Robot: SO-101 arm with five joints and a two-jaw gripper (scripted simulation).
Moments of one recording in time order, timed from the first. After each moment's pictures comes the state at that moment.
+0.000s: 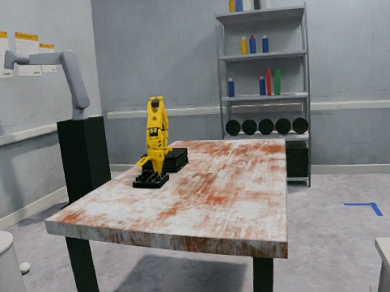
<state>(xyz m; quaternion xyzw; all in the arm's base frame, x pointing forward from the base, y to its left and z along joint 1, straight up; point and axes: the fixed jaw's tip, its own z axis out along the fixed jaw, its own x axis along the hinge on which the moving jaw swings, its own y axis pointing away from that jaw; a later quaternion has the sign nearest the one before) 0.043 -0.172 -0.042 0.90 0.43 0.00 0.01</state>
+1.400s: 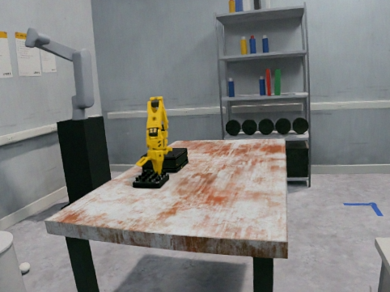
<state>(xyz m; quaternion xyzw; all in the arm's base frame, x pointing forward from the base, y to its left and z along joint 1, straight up) 0.042 -0.171 -0.043 0.91 0.42 0.00 0.01</state>
